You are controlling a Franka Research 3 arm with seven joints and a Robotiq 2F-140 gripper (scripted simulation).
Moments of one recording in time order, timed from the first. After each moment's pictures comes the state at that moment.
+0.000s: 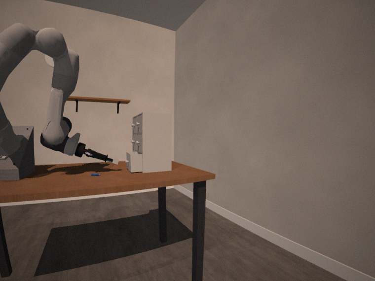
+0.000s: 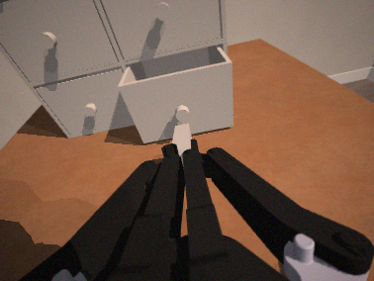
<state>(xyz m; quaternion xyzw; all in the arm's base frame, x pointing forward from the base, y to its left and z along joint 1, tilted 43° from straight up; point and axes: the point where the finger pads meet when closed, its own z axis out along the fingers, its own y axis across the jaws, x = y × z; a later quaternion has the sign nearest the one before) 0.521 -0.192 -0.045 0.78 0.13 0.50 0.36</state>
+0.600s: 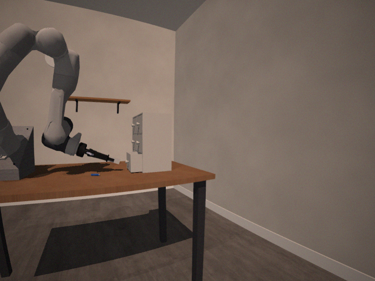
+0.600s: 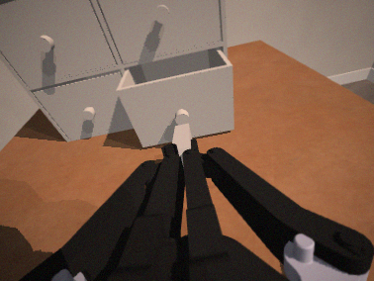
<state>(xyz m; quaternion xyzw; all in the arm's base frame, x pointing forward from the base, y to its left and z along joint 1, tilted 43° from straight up) 0.528 -0.193 -0.044 0.78 0.13 0.50 0.36</state>
